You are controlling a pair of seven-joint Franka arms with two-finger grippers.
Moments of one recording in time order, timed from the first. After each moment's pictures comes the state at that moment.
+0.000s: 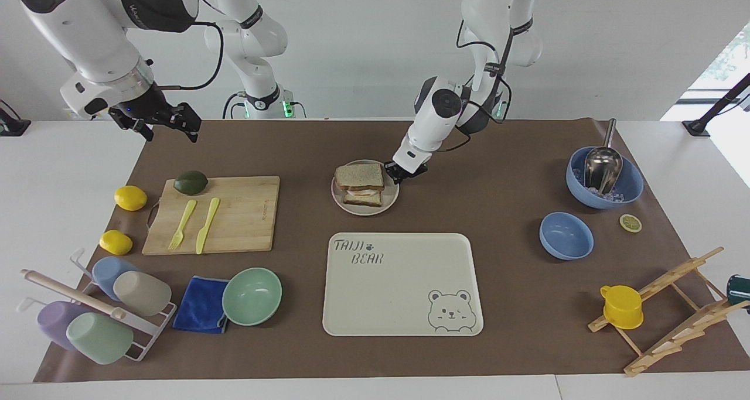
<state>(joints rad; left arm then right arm) -0.70 0.13 -0.01 -2.25 -0.40 2.42 -0.51 -0.02 0.01 -0.06 -1.60 -0.02 1.46 -0.02</state>
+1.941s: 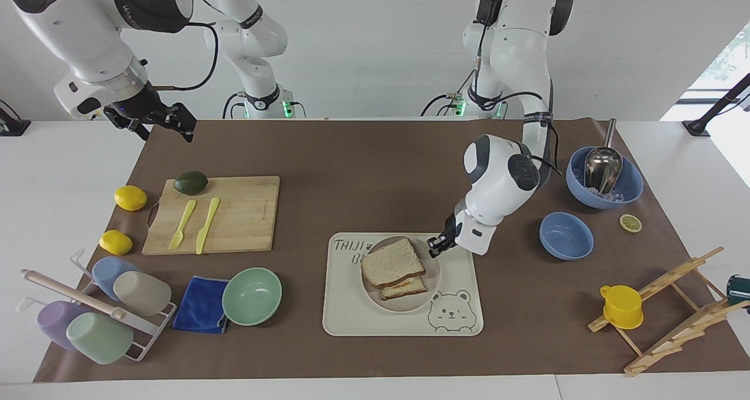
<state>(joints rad) -0.41 0.53 0.01 -1.61 -0.42 2.23 -0.51 -0.03 0.01 -0.06 -1.60 -0.02 1.46 -0.02</state>
